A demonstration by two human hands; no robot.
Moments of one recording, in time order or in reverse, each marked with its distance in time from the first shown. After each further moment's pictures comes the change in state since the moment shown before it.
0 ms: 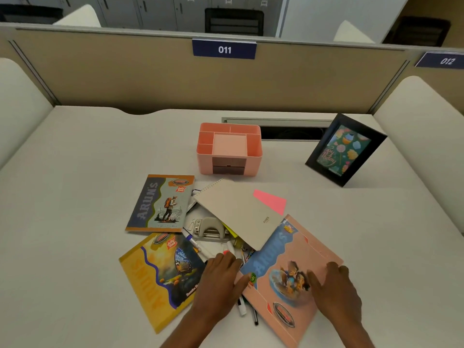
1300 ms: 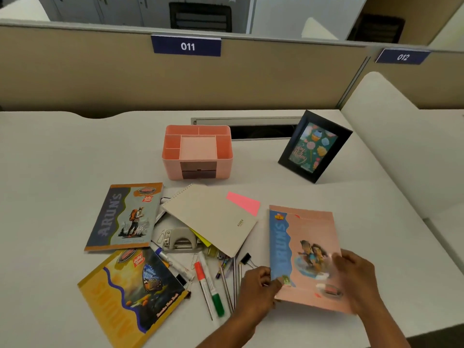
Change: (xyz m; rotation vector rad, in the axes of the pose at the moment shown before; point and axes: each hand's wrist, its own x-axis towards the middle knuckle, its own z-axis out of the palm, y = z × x) left_hand 0.048 0.115 0.015 -1.234 -0.408 -0.605; right_hand 0.056 0.064 -0.044 0.845 0.067 0.160
